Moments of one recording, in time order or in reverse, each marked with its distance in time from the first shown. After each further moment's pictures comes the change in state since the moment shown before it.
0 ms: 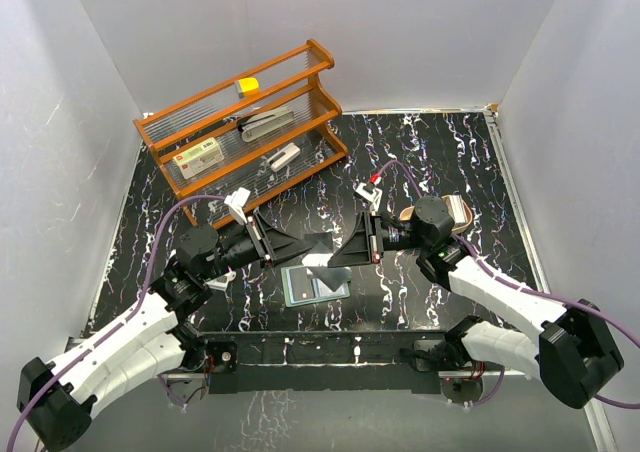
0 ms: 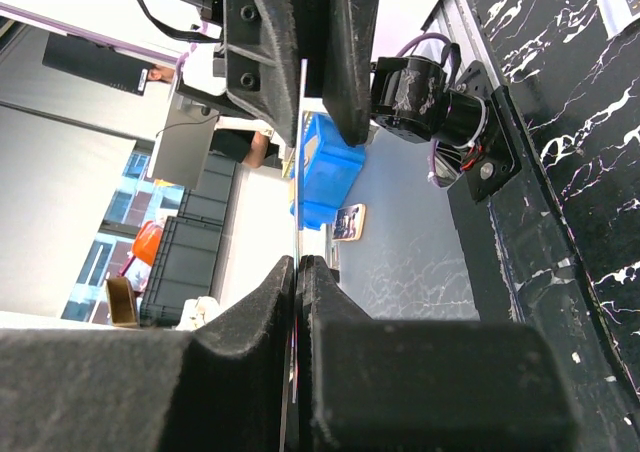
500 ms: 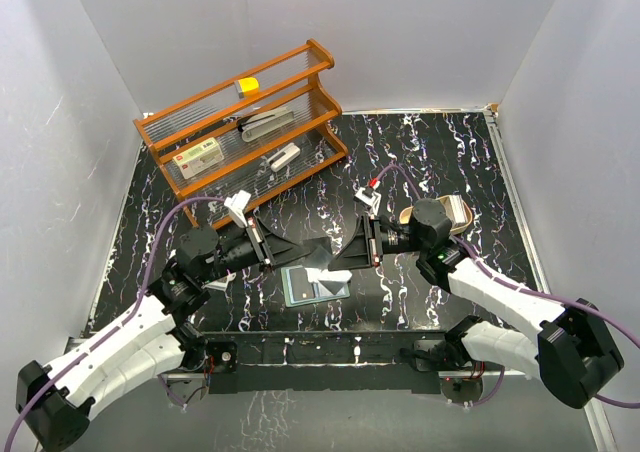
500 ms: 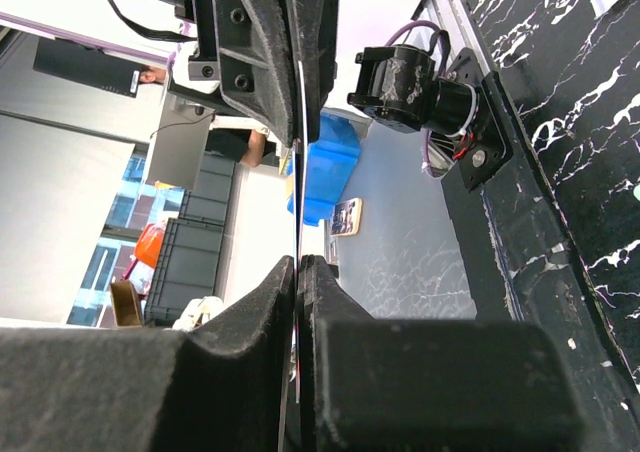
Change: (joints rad) left arm -0.006 -0.009 0.003 -0.039 -0.015 0.021; right arm 0.001 -0.001 -0.025 -0.017 0.002 -0.010
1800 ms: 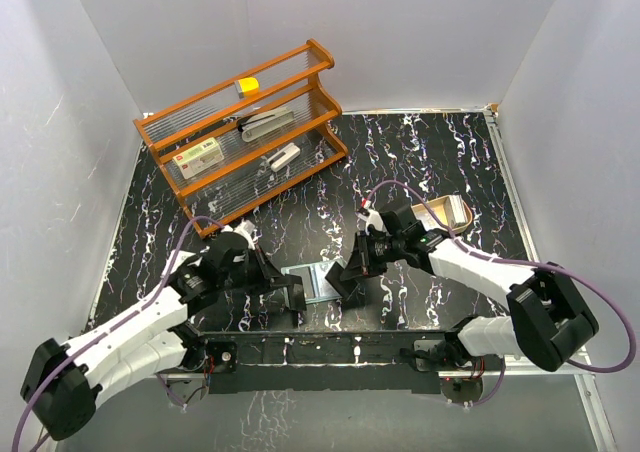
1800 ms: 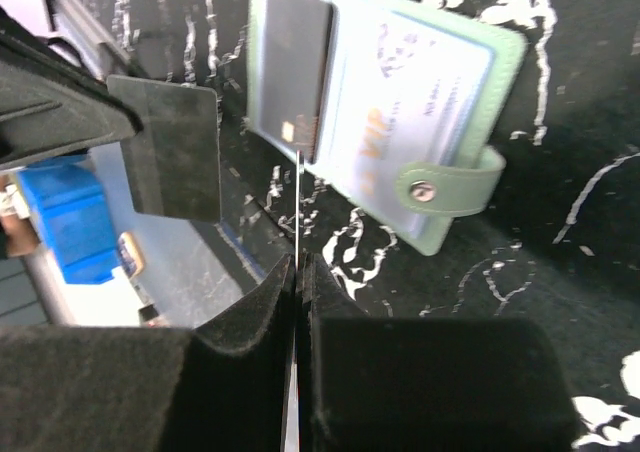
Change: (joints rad) left arm 0.007 0.092 -0.042 -0.515 -0.196 0.195; right arm -0.005 0.212 0.100 -0.732 0.392 -0.576
